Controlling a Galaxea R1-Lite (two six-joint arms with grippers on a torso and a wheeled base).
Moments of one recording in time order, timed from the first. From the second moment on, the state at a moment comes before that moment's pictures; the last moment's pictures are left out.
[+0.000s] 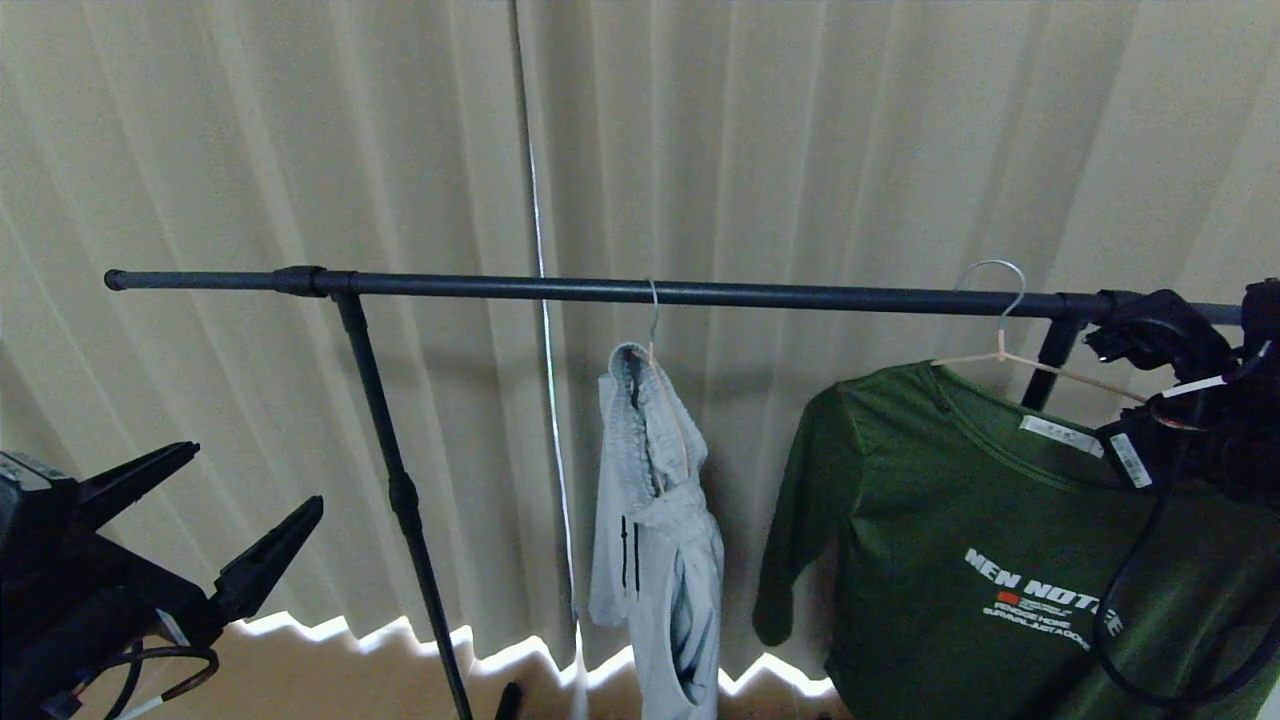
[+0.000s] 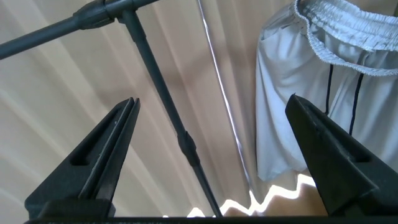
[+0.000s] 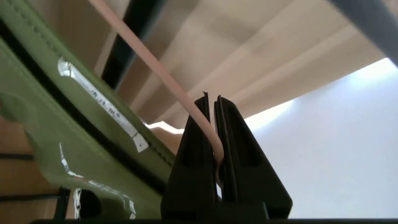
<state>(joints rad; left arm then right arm) -0.01 1.31 0.00 -1.33 -0.24 0.30 0.07 1.51 -0.77 -0.25 -0.48 -0.38</state>
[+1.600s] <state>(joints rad) -0.03 1.31 0.00 -1.32 -0.24 0.31 0.29 1.49 -0.69 -0.26 -0.47 -0.38</state>
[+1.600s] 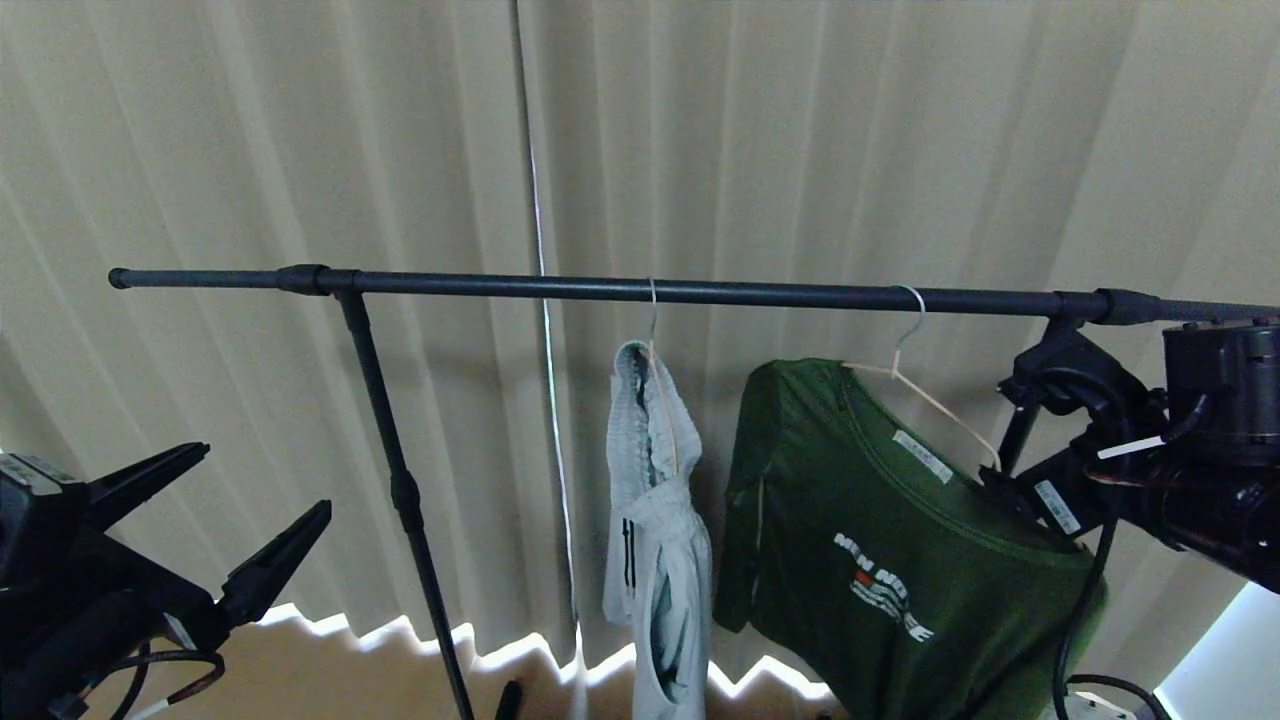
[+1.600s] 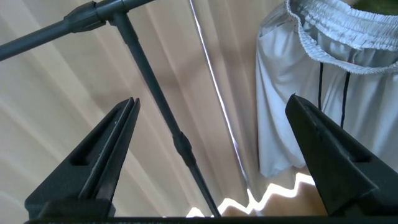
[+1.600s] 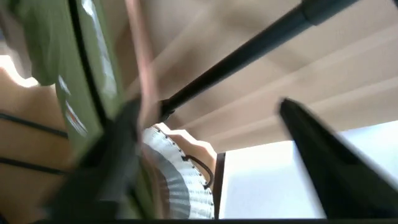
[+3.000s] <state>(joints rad) 0.14 0.45 0.00 -0.30 -0.24 0.19 0.28 0.52 -0.38 0.19 -0.37 -0.39</state>
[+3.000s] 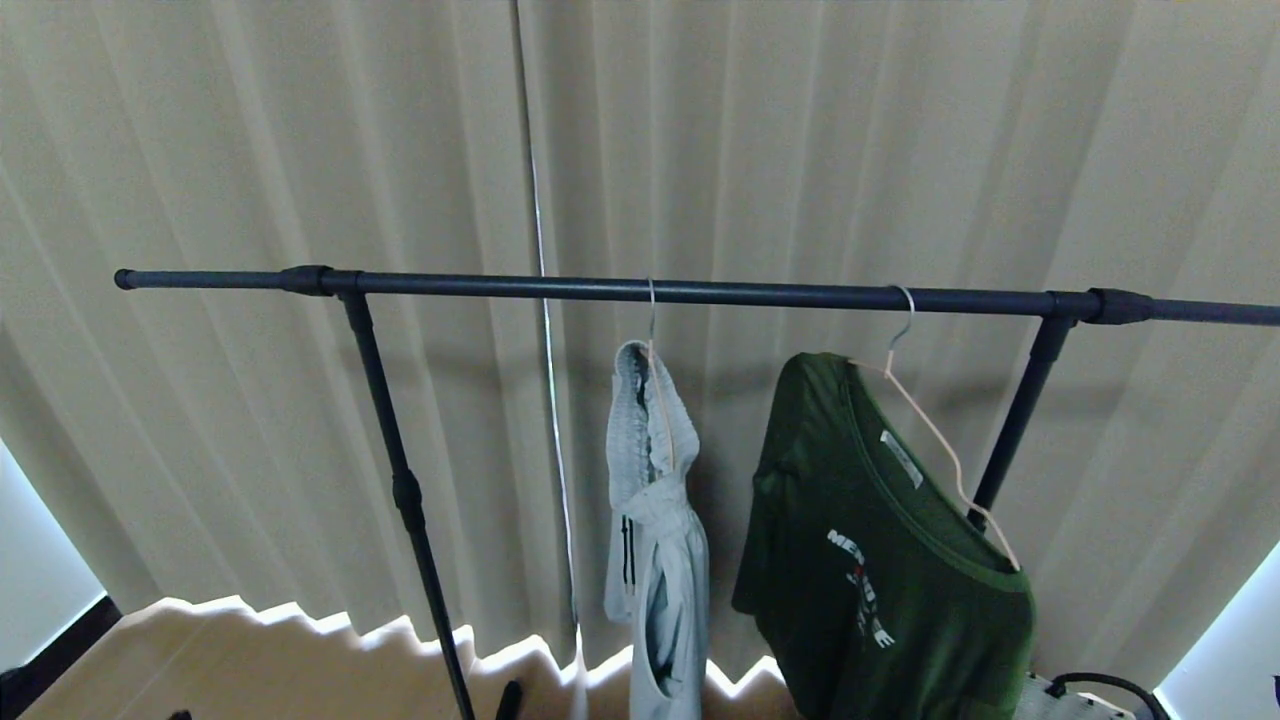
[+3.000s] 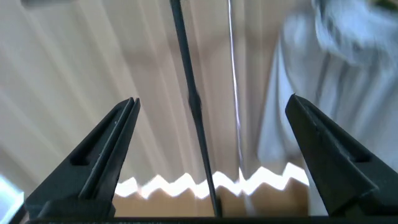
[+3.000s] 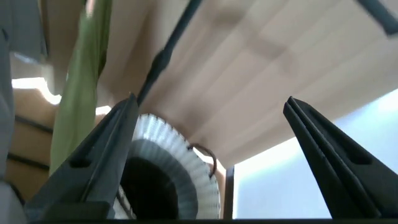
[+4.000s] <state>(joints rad) 0.14 0.09 0.00 -0.11 -0.22 0.11 0.14 0.09 -0.08 0.11 -0.40 0.10</state>
